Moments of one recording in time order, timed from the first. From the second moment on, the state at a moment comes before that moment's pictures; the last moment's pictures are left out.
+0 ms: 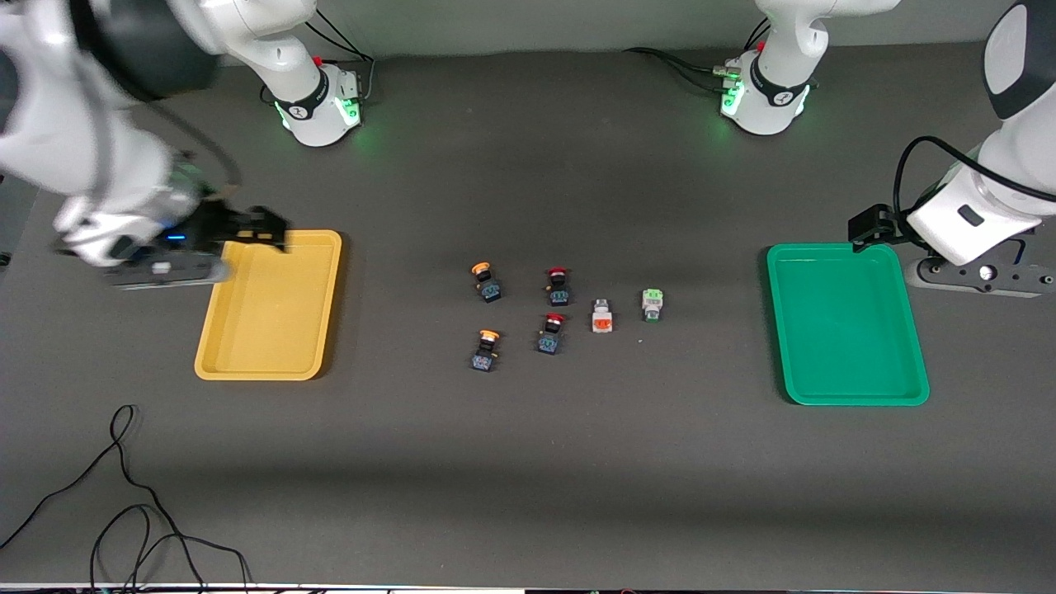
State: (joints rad) left arm -0.05 0.08 -0.09 -1.58 0.06 1.54 -0.01; right arm 0.30 0.06 0.01 -1.68 0.04 1.66 0.29
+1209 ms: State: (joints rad) left arm -0.31 0.32 -0.17 -1.92 0.01 2.08 -0.31; right arm 0.72 0.23 -0.01 -2.17 -0.01 2.53 0.76
